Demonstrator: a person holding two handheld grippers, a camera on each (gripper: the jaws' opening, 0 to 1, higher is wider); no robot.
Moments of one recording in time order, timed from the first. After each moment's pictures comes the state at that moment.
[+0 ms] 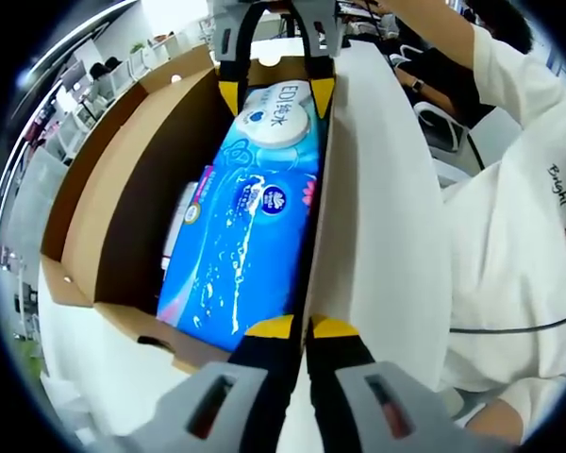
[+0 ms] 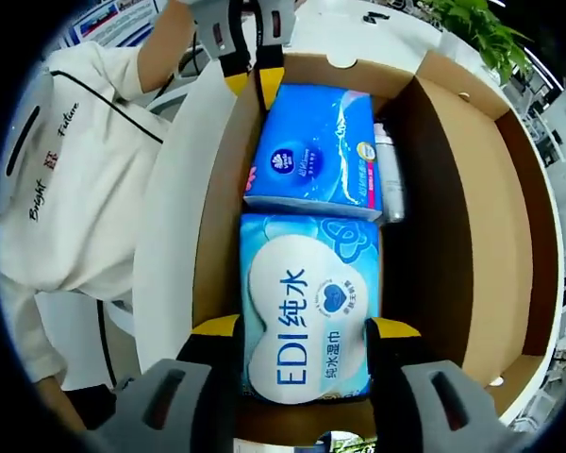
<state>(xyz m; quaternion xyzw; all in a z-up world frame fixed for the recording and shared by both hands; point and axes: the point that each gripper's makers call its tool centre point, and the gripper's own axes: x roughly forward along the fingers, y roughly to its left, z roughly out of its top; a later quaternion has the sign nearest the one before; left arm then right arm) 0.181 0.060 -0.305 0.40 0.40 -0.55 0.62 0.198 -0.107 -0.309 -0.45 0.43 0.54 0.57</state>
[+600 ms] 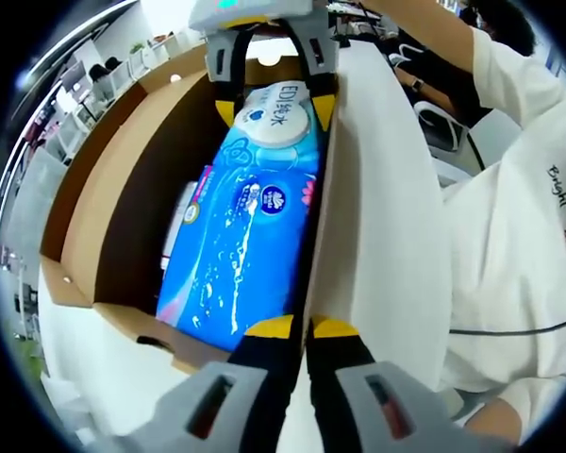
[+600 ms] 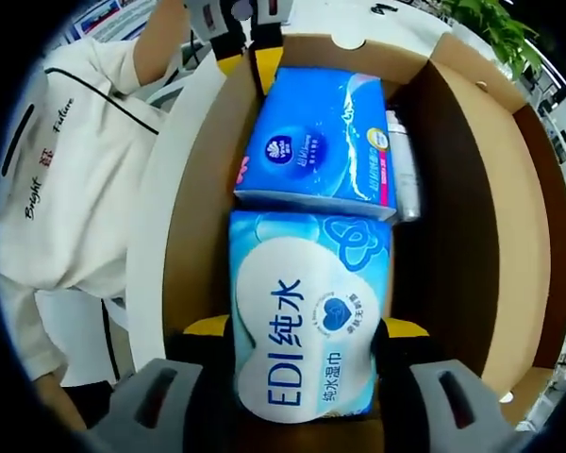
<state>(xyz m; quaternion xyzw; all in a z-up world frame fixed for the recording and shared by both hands) 0.181 0.059 -0.305 0.40 0.40 -0.55 0.62 0.221 -0.108 -0.321 -0.45 0.45 0.54 0.55</state>
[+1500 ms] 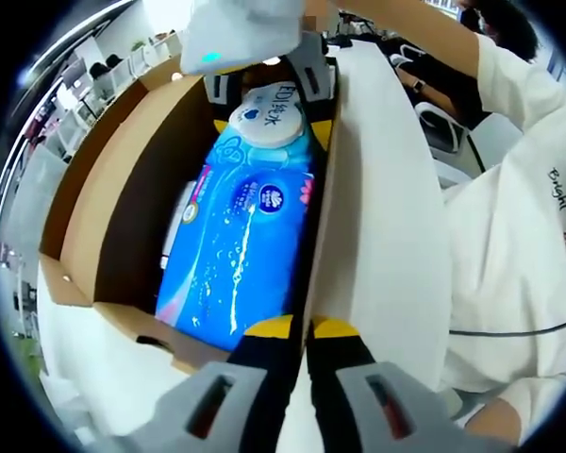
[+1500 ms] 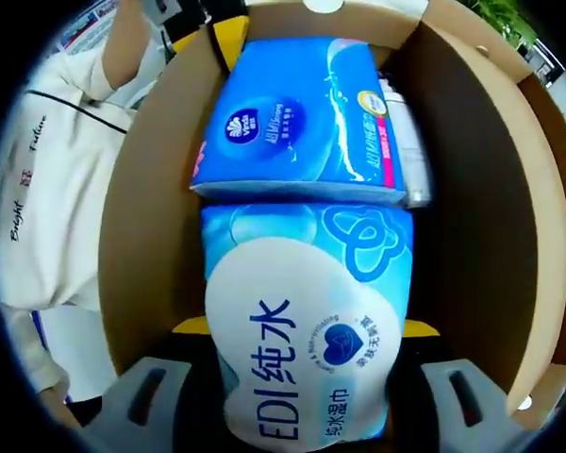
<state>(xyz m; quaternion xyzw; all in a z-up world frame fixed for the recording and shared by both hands) 0.182 0.057 -0.309 0.39 0.40 -0.55 0.62 0.221 -0.104 -0.349 -0.44 0.48 0.52 0.55</state>
